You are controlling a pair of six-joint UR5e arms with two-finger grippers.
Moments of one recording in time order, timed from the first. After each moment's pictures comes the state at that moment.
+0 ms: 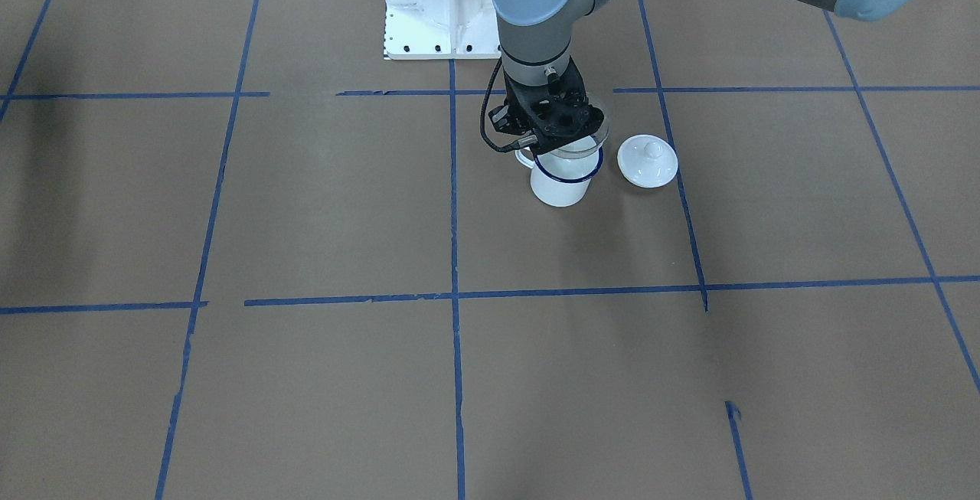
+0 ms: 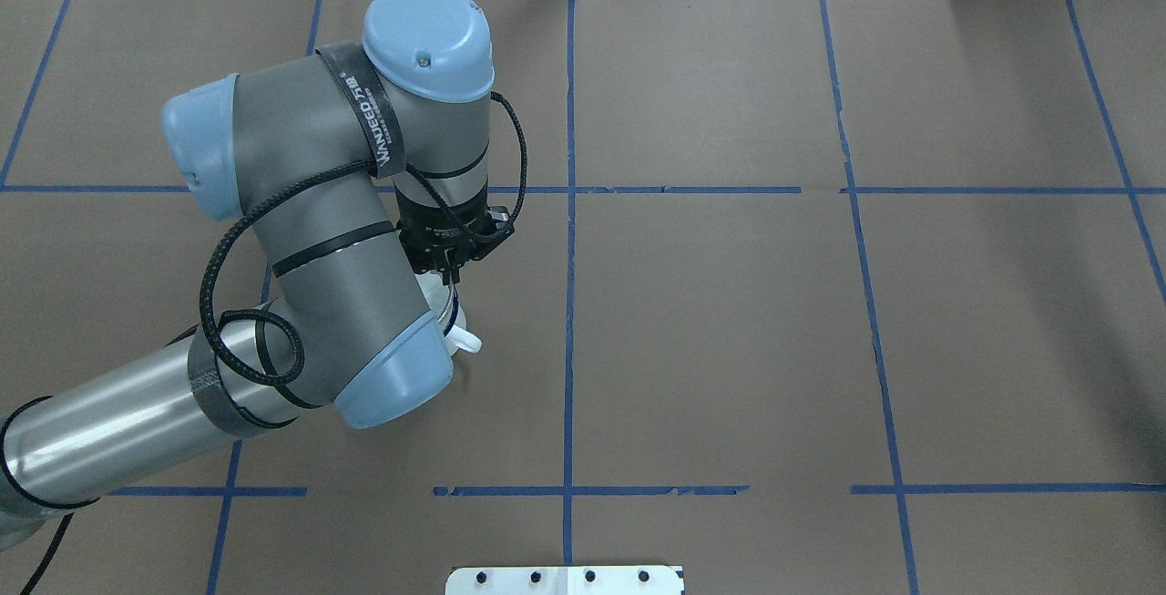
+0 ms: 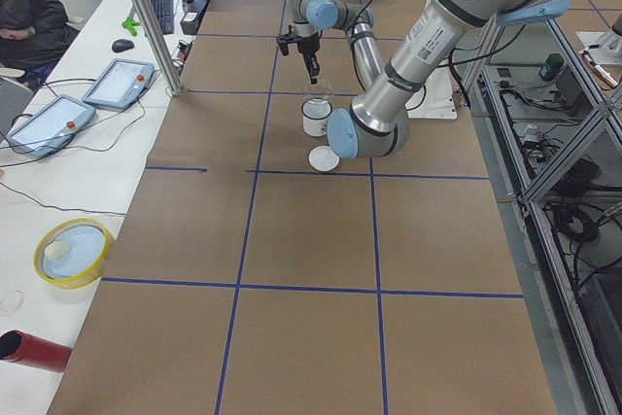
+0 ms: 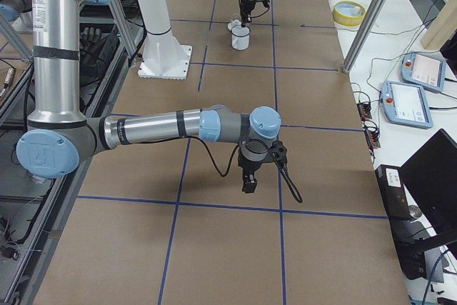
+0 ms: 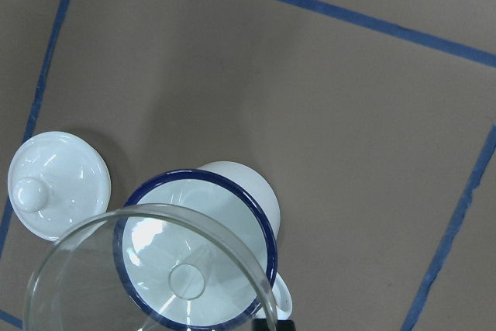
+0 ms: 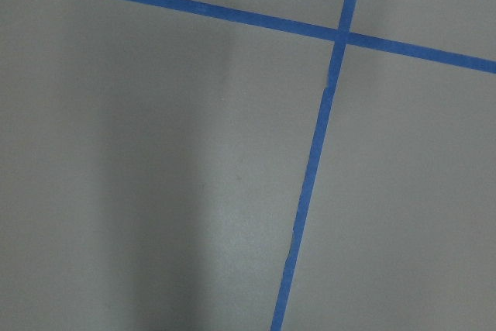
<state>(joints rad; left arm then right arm) -0.61 -2.39 -1.76 -1.07 -2.03 -1.36 1.45 -1.63 1.79 -1.79 2.31 -0.13</state>
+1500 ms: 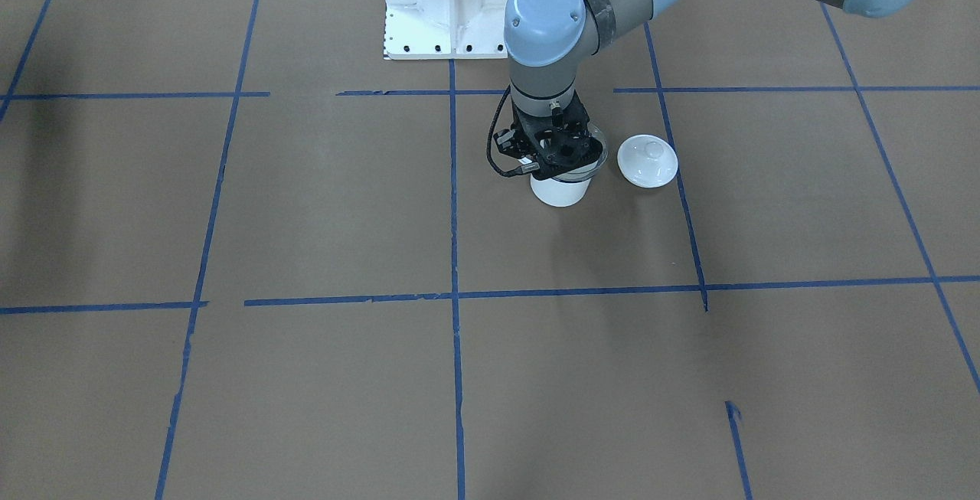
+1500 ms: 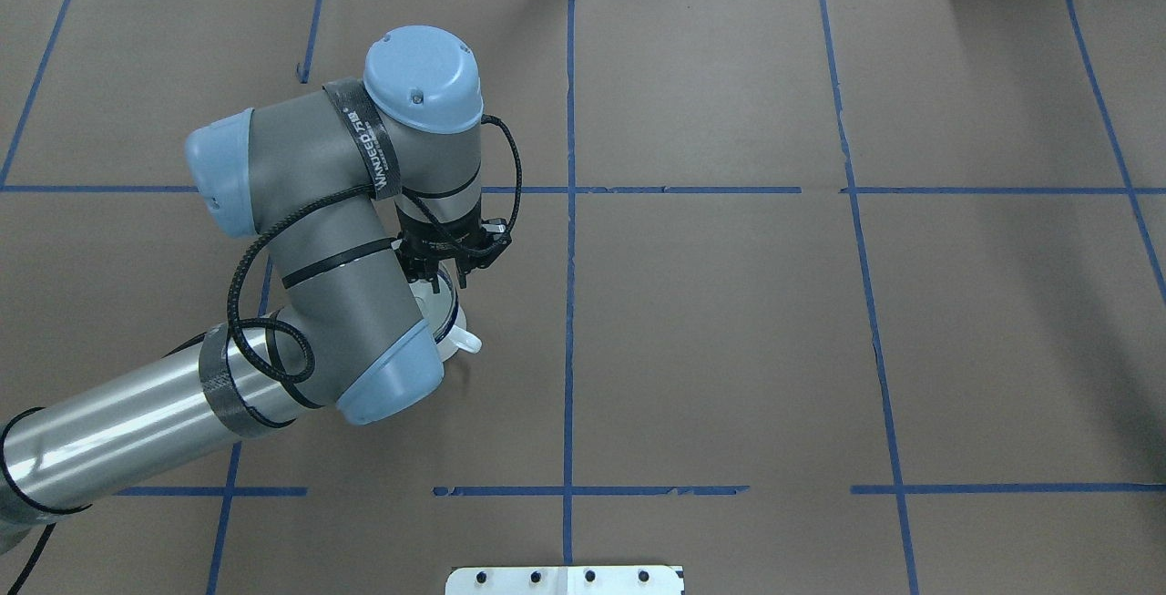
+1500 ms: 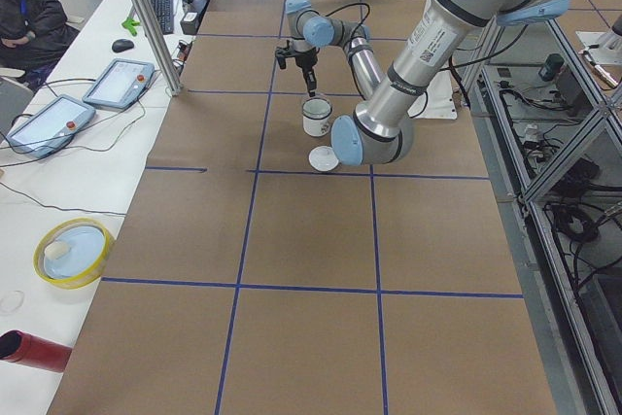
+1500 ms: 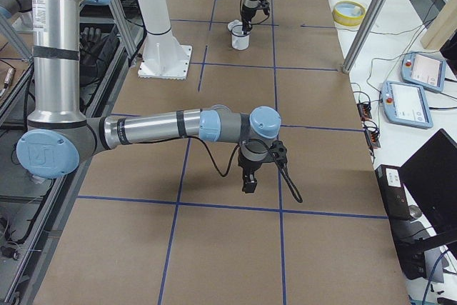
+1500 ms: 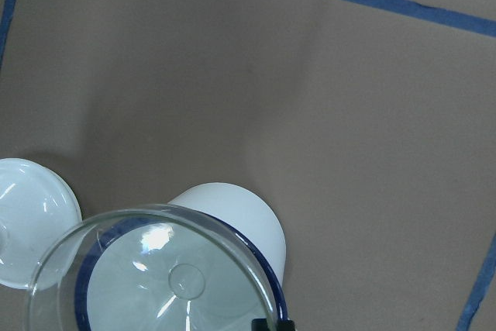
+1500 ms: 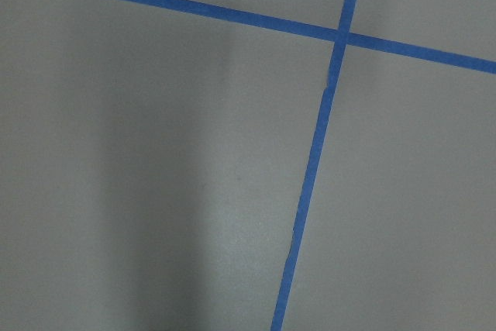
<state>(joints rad) -0.61 -2.35 -1.70 -1.19 -2.03 -1.32 1.45 -1.63 1.79 -1.79 2.31 -0.13</state>
